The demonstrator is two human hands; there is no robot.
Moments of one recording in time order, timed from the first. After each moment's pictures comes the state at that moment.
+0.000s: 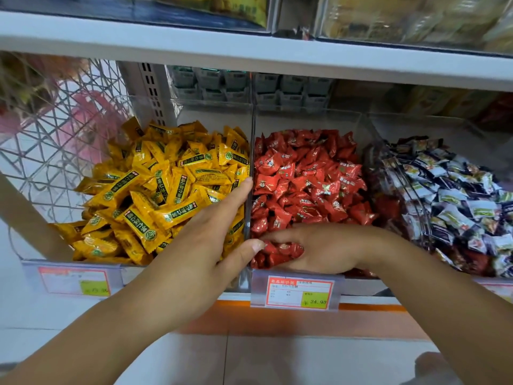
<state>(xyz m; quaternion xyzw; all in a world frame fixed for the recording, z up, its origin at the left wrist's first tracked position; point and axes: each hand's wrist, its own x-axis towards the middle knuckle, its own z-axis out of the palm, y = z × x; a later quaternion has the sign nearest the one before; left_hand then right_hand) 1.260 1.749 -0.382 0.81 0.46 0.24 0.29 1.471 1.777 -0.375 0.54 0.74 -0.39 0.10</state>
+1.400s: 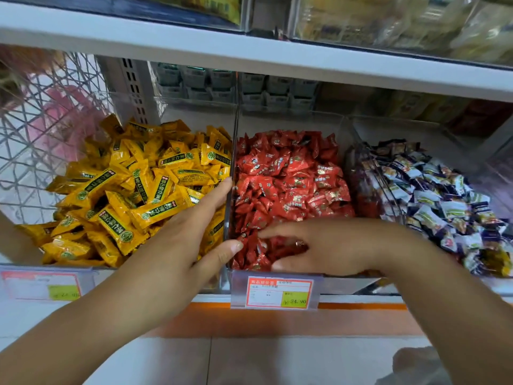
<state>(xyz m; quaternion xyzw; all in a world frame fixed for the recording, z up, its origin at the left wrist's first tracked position) 1.272 1.748 -0.366 0.79 0.48 0.22 0.33 1.486 1.759 -0.339 0.57 0.75 -0.31 0.15</state>
